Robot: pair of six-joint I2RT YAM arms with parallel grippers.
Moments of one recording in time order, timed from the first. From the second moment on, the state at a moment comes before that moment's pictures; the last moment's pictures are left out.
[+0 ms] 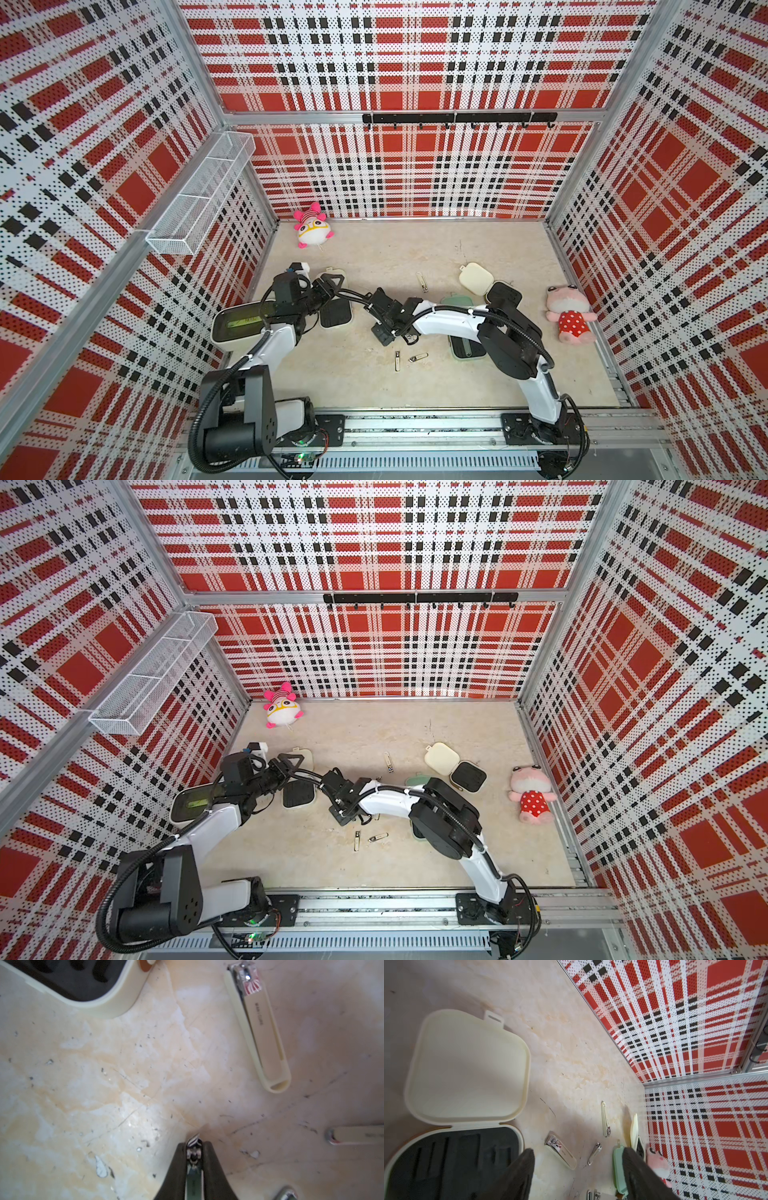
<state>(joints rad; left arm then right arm) 0.07 1.28 0.57 0.19 0.55 -0.76 1.04 2.09 1.47 -0.49 0.14 0.26</state>
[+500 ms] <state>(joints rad) -0.42 1.54 0.81 0.25 0.49 -0.78 0.86 1.50 0.89 -0.39 0.30 0.49</state>
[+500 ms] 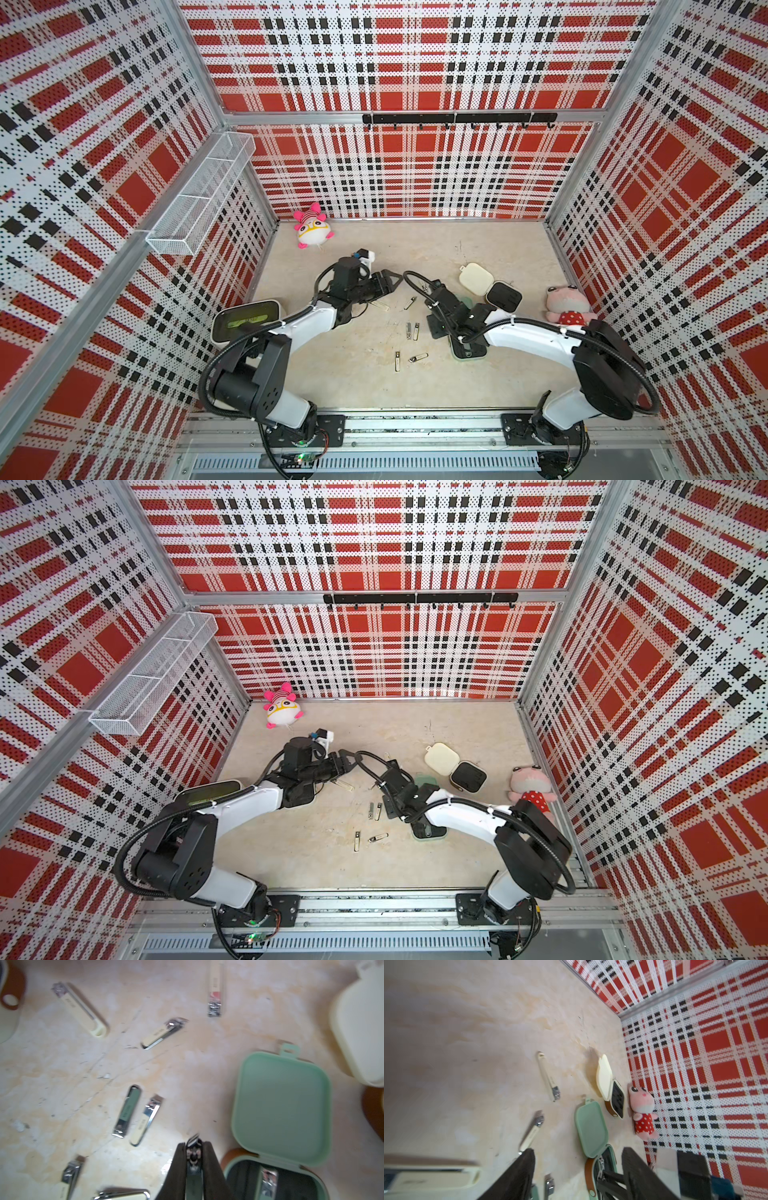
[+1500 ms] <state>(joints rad) -0.75 2.01 1.15 0.44 0.54 -0.89 0.75 1.32 0.61 -0.42 0.38 0.69</state>
